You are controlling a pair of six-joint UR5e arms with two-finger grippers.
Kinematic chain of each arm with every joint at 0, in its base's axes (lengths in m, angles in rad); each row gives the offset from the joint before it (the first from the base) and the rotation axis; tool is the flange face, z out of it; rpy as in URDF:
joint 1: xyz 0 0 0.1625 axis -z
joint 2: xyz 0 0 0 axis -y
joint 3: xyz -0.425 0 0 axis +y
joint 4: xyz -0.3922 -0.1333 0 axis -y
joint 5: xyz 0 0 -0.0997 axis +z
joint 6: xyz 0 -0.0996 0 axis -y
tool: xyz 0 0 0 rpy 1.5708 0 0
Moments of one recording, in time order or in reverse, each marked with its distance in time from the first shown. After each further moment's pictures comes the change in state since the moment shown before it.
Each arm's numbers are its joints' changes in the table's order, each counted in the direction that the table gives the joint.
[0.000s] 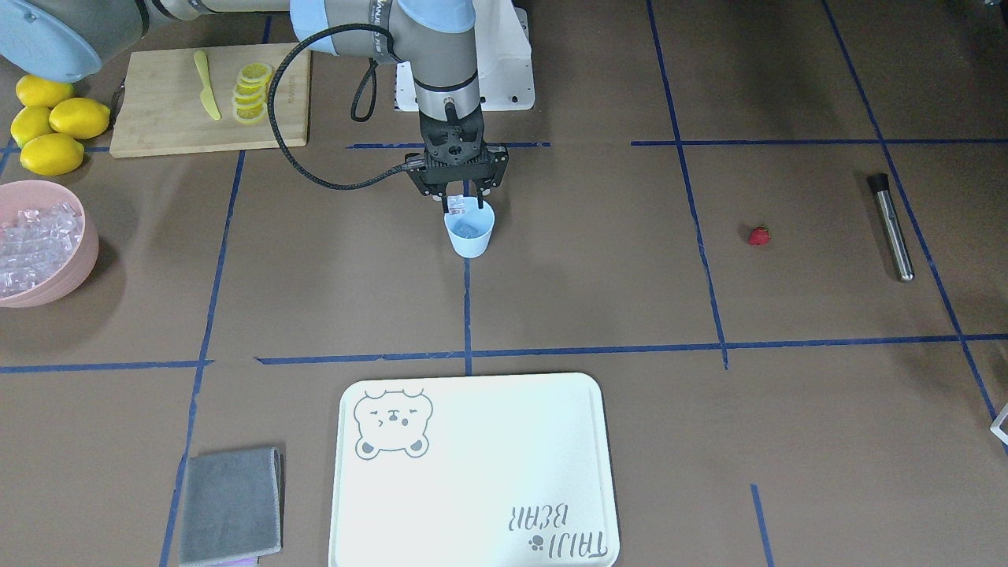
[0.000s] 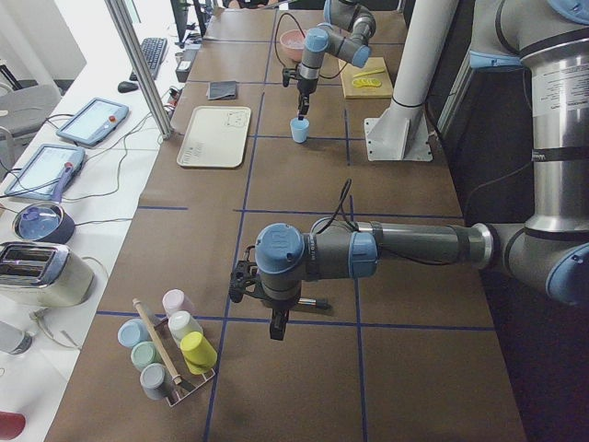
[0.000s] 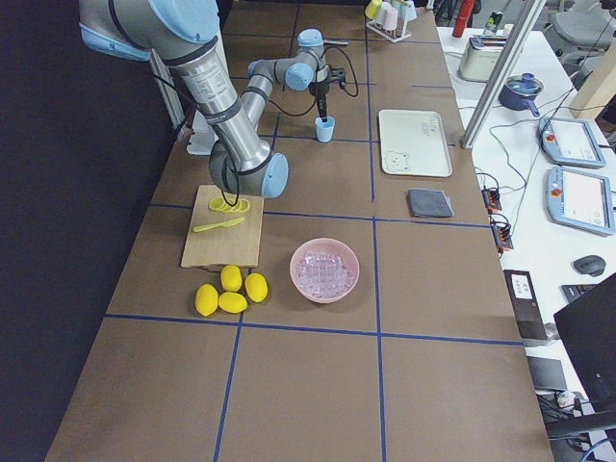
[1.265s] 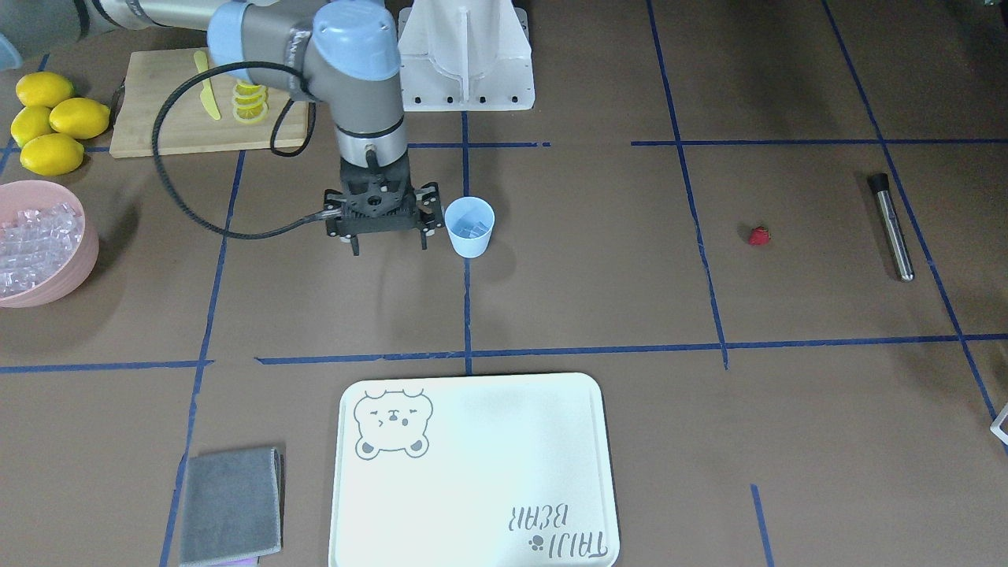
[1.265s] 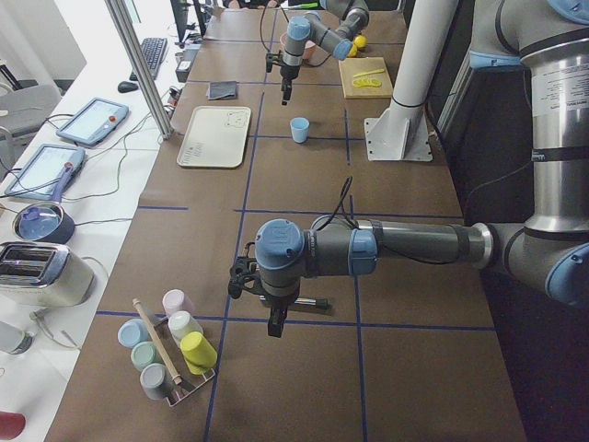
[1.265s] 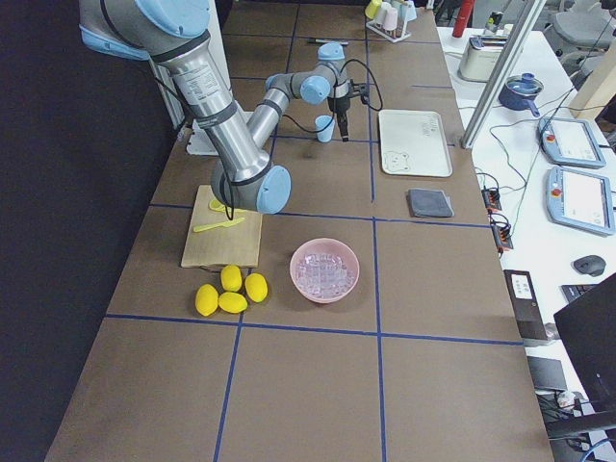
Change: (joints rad) left arm -0.002 -0.002 0.009 -0.005 -0.001 0.000; right arm -0.211 -0.150 -0.036 0.002 -0.097 -0.225
